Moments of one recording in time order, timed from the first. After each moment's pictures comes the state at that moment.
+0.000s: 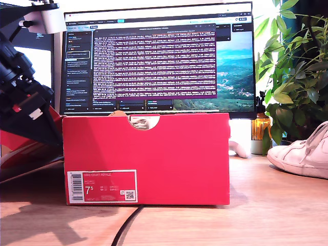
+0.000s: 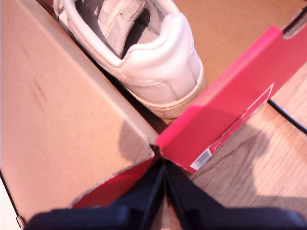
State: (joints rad) left arm -0.70 1.07 0.52 -0.21 -0.16 0.24; right arm 0.04 1.50 1.26 -1.36 0.30 1.21
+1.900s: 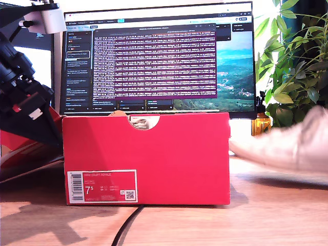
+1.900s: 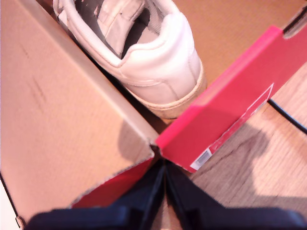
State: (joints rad) left arm -0.70 1.07 0.52 -0.21 -0.16 0.24; right arm -0.02 1.50 1.26 -1.12 0.32 0.51
